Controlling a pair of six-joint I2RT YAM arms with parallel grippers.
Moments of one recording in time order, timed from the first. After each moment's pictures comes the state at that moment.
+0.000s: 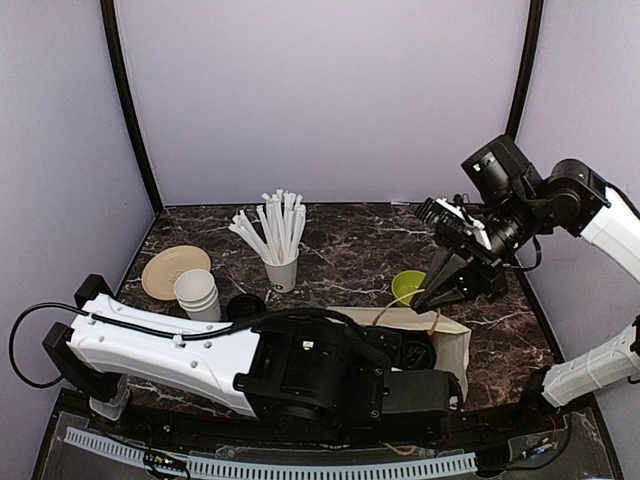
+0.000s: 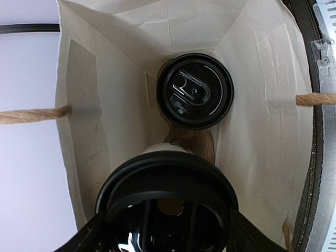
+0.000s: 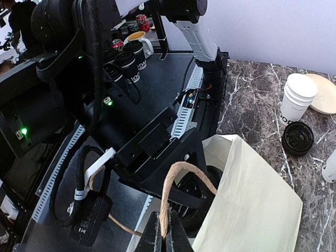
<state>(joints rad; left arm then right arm) -1.71 2.06 2.14 -1.29 -0.82 0.26 0.86 1.22 1.47 -1.18 -0.97 -0.60</state>
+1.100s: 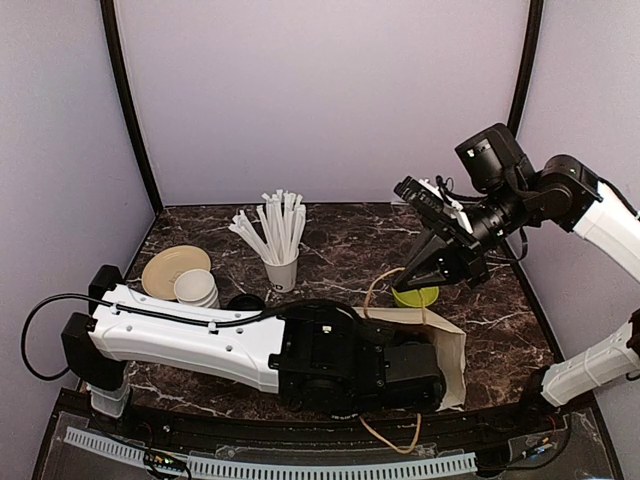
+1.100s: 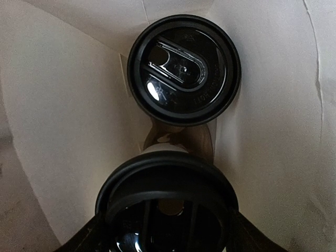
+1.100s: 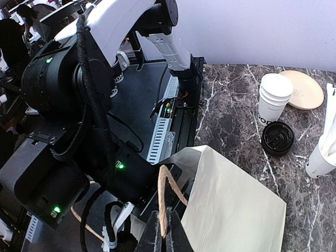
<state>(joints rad) -1.61 2.06 1.99 -1.16 -0.75 0.37 0.87 1.26 1.50 -1.04 -0.90 -0.44</state>
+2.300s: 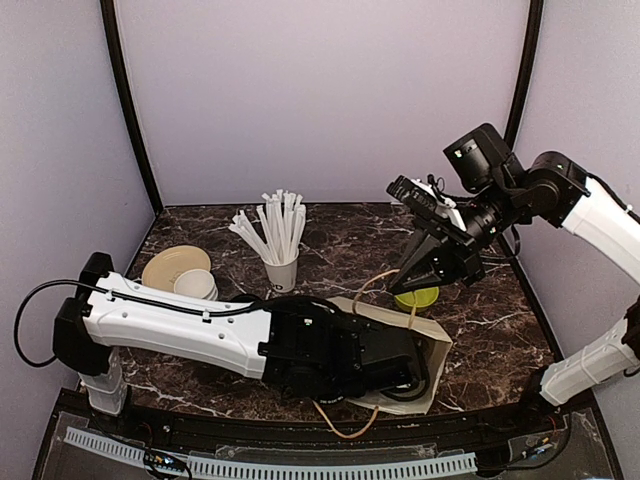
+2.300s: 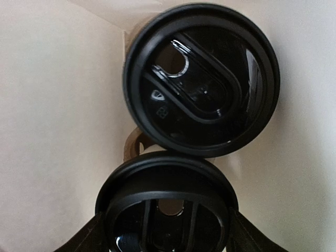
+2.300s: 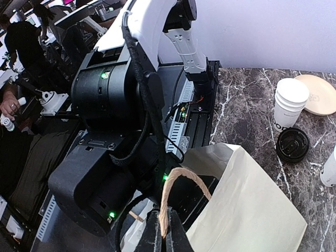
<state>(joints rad) -1.55 1.97 1.75 -0.94 -0.71 0.51 0.87 1.31 1.53 -1.06 -0.99 -0.45</state>
